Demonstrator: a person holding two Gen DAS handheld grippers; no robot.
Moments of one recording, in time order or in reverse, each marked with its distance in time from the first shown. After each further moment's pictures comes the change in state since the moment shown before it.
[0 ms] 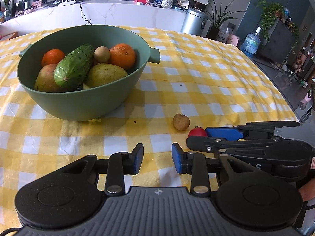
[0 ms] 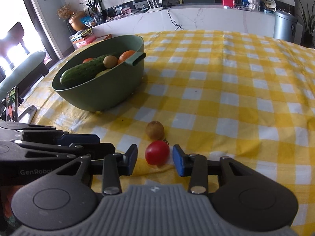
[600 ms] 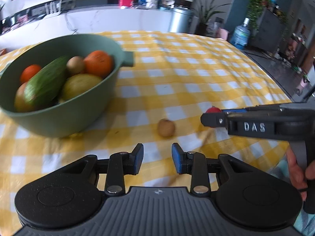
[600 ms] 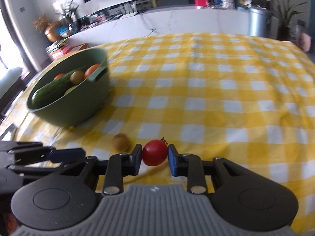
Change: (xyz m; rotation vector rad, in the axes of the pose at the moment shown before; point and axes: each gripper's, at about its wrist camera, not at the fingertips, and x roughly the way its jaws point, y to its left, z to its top) left arm 0.017 -0.024 0.006 0.124 -0.020 -0.021; right arm -0.015 -0.031 0.009 0.112 -0.055 -0.160
